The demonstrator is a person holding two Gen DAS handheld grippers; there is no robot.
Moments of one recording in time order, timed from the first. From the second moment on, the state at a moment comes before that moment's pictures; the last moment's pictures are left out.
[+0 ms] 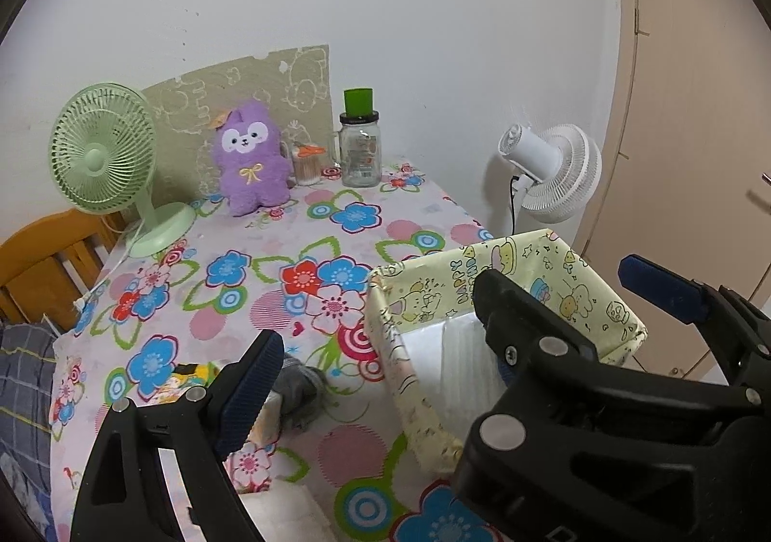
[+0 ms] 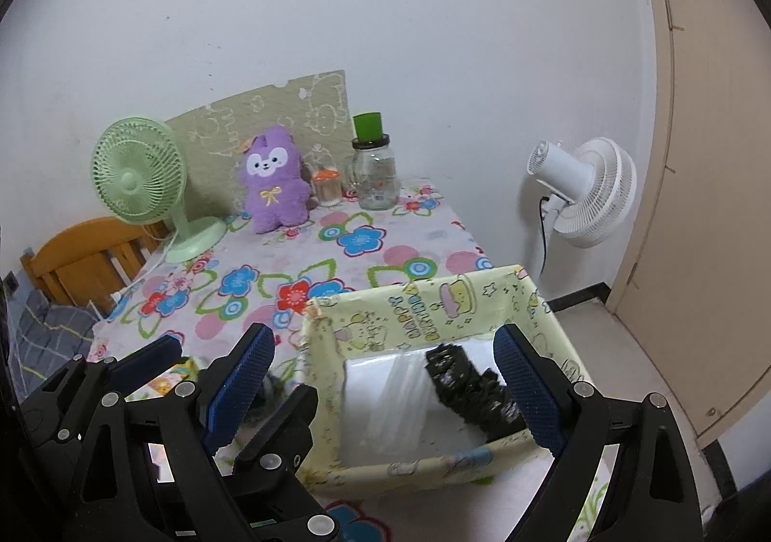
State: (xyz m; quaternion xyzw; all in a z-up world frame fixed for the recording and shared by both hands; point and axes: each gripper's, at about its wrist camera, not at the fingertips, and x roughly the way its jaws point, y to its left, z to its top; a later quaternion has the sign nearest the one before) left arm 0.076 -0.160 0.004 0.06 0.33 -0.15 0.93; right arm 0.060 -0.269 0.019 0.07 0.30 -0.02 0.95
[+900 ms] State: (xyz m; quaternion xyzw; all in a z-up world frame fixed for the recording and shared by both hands) left arm 0.033 -0.084 -0.001 0.07 0.30 -0.14 0.94; right arm 0.019 -0.188 0.017 0.05 0.28 -0.01 0.96
